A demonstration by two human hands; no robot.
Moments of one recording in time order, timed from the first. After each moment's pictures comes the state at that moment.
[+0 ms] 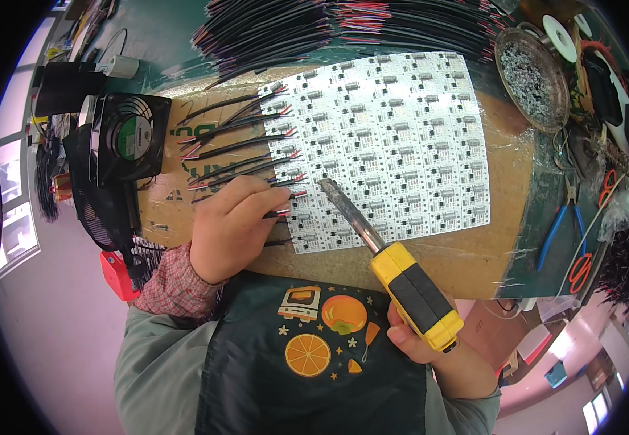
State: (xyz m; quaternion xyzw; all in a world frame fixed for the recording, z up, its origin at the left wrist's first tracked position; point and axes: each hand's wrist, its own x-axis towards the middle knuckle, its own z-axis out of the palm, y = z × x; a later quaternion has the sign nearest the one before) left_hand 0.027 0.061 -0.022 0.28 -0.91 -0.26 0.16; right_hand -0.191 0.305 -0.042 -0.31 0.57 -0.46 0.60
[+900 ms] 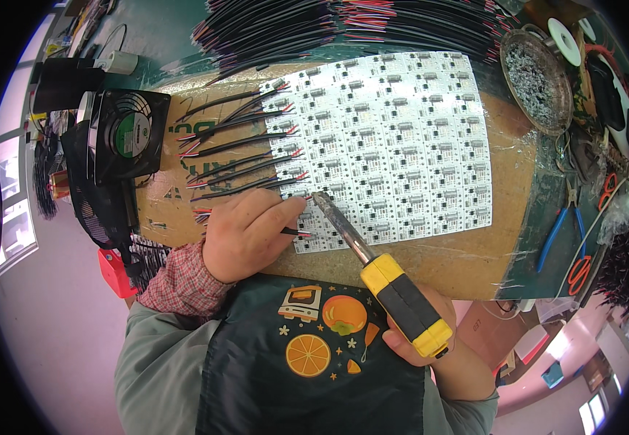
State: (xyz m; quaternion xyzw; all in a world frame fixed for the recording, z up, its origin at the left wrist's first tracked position) left_hand 0.025 0.071 -0.036 0.23 -0.94 -0.20 0.16; right_hand -0.193 0.295 -0.030 -0.43 0.62 -0.38 0.54
